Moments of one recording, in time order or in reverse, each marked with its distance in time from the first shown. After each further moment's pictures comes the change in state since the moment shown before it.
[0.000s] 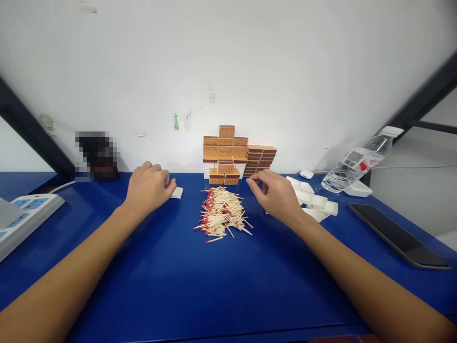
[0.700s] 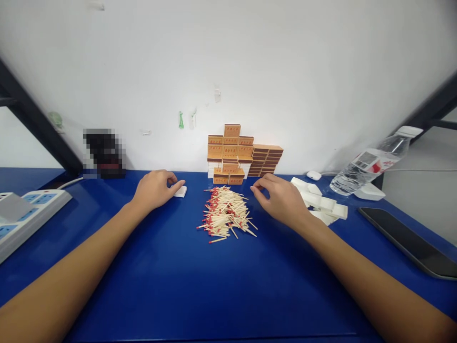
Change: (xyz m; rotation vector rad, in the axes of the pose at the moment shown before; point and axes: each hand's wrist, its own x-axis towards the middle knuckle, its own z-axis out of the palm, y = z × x) left_hand 0.000 -0.015 0.022 -0.186 -0.129 -0.091; right_hand -0.006 0.007 0.004 -0.153 -0.151 -0.020
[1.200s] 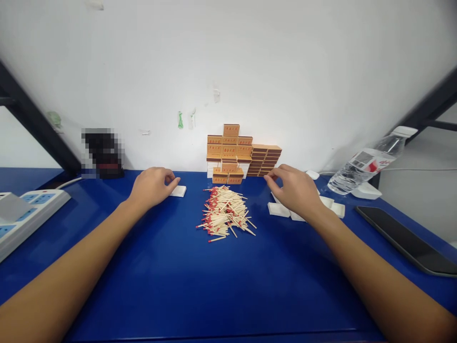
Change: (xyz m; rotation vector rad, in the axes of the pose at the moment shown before) left_hand 0.002 0.000 -0.012 0.016 0.001 0.019; right_hand 0.009 0.029 -0.018 -0.148 0.047 0.113
